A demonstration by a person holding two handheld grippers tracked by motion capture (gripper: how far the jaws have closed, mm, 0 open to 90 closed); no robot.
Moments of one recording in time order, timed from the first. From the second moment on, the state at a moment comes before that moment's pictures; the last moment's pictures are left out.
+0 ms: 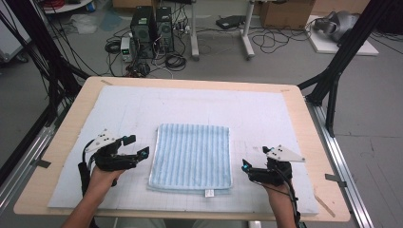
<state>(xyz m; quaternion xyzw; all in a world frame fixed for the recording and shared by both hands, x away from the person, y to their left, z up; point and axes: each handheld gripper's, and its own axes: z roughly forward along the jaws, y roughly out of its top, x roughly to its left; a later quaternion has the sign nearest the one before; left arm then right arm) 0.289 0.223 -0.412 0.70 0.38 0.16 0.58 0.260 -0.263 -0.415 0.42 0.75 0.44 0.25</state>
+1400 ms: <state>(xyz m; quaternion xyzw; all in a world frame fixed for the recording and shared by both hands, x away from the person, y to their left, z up) 0.406 0.191 -0.395 0.74 0.41 0.18 0.50 0.271 -0.260 -0.413 0.42 0.75 0.45 0.24</state>
